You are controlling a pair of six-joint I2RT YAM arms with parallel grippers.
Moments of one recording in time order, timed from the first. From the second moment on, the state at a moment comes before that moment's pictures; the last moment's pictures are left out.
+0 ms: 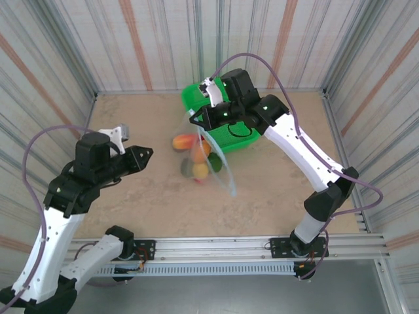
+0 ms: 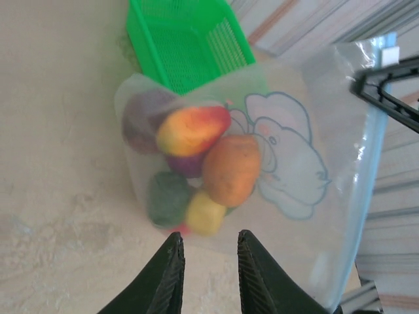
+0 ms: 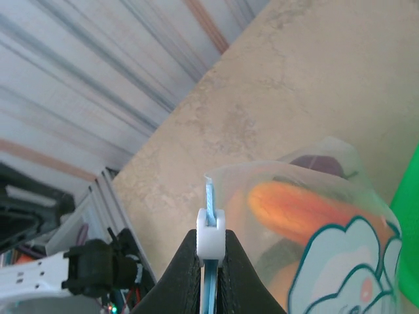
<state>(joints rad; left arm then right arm) -0.40 0.78 1.20 -0.95 0.17 -0.62 0.71 1.69 1.95 -0.87 -0.47 0.29</state>
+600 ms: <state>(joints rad) -0.43 0.78 0.97 -0.52 0.34 -0.33 0.81 1.57 1.62 -0.93 -0.43 -0.28</state>
